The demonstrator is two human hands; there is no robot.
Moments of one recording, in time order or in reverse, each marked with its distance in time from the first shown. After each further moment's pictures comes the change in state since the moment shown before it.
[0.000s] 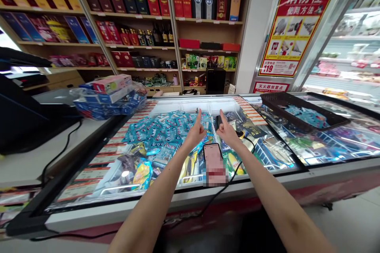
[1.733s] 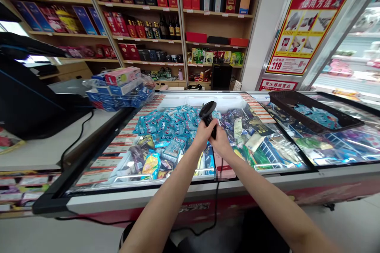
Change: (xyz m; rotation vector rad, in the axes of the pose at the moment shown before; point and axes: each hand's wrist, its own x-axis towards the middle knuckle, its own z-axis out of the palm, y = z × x) left_hand -0.011 0.002 0.014 -0.499 0.234 -0.347; right_hand -0.017 -0.050 0.069 -0.001 -0.052 0.210
